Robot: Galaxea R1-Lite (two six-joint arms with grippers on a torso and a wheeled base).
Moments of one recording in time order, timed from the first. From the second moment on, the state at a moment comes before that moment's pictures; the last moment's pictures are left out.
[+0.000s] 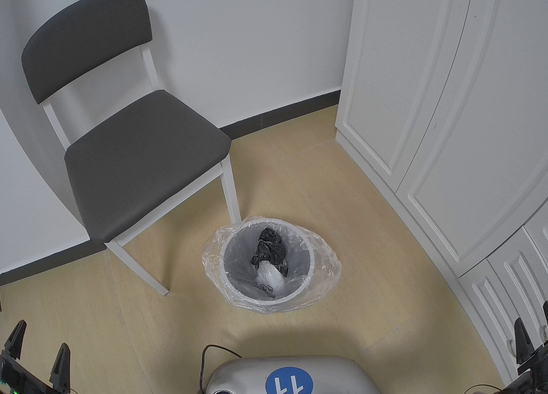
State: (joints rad) left arm -0.01 0.01 -0.02 0.00 -0.01 0.01; right arm 0.00 0.01 -0.02 -0.06 -0.03 0.06
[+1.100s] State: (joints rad) left arm -0.01 0.02 -0.02 0.00 -0.01 0.01; right arm 0.00 0.01 -0.02 -0.05 -0.14 0.04
